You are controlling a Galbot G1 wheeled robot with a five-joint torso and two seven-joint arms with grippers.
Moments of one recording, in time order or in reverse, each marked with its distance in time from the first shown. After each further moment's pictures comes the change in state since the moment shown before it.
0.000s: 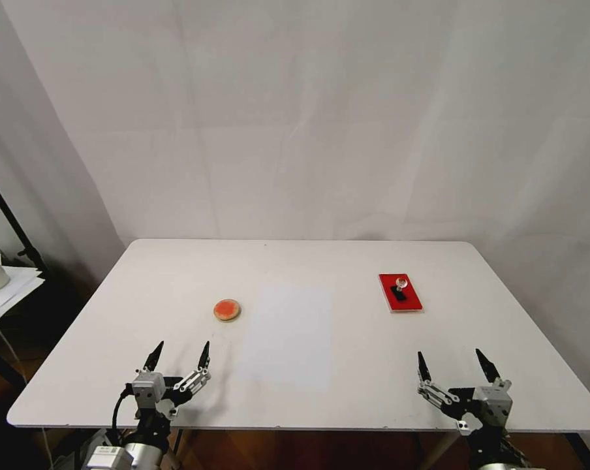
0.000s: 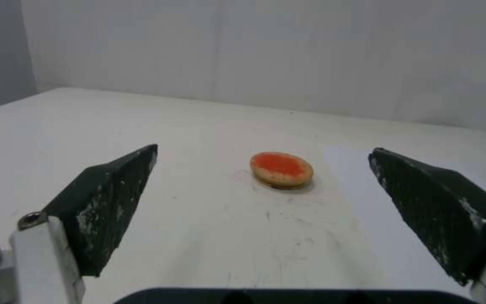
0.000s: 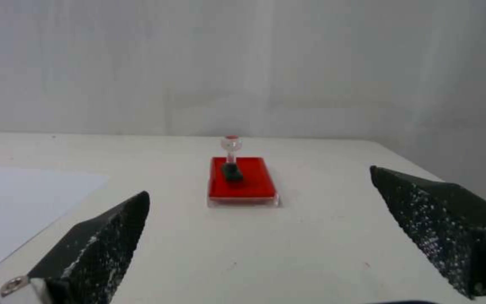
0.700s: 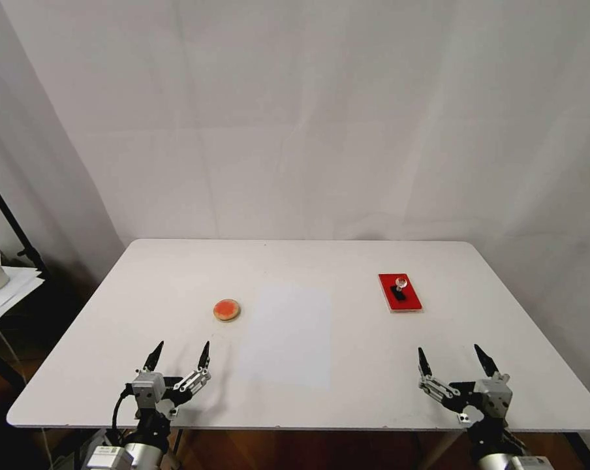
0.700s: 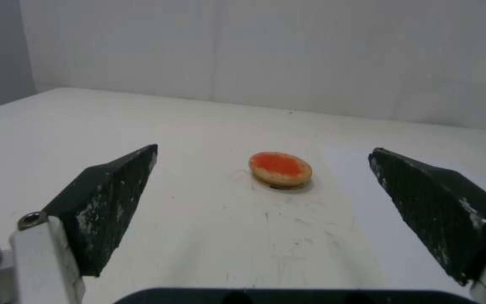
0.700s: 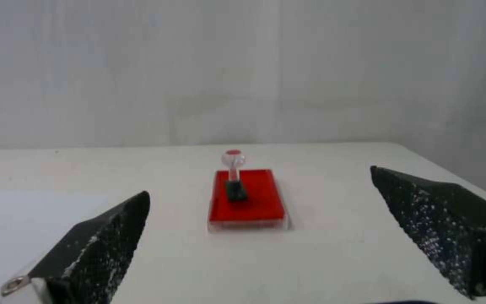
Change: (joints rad) left arm 0.000 0.000 0.000 0.000 0.000 0.000 0.000; right arm 0.165 -0.146 -0.010 -0.064 0.198 -0.067 0.003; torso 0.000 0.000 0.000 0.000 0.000
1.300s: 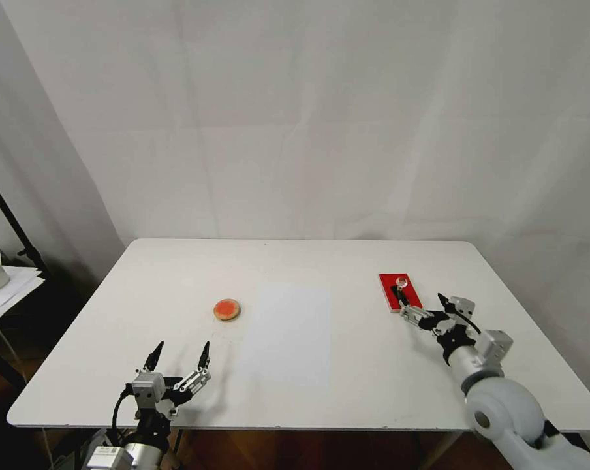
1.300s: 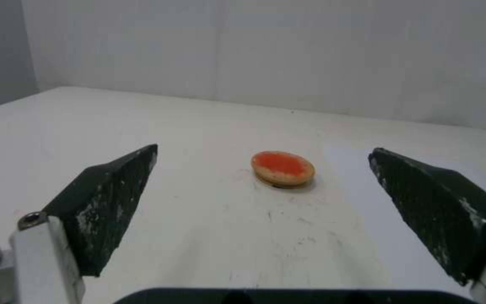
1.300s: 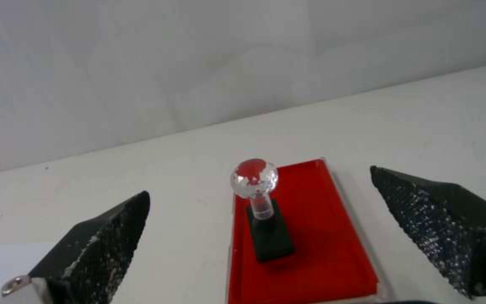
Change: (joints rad) left arm 0.000 0.000 0.000 0.000 0.000 0.000 0.000; right arm 0.573 -0.187 -0.293 -0.336 0.485 -0.164 0.066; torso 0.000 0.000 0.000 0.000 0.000
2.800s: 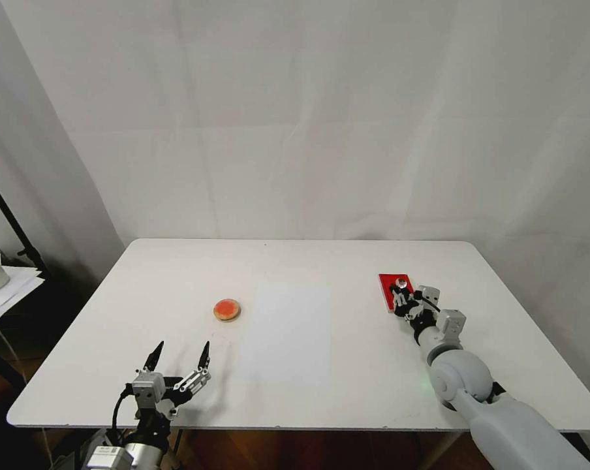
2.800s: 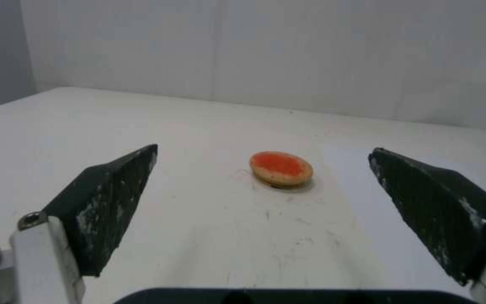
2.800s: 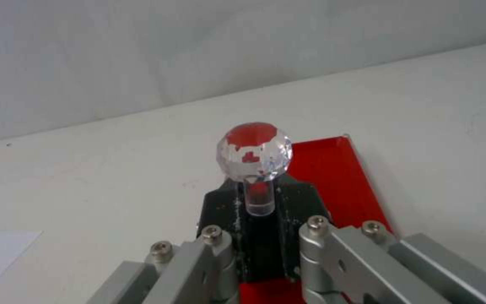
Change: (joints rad) left arm 0.000 0.000 0.000 0.000 0.000 0.000 0.000; right arm 0.145 0.041 -0.132 -0.170 -0.028 0.009 0.007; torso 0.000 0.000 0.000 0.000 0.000
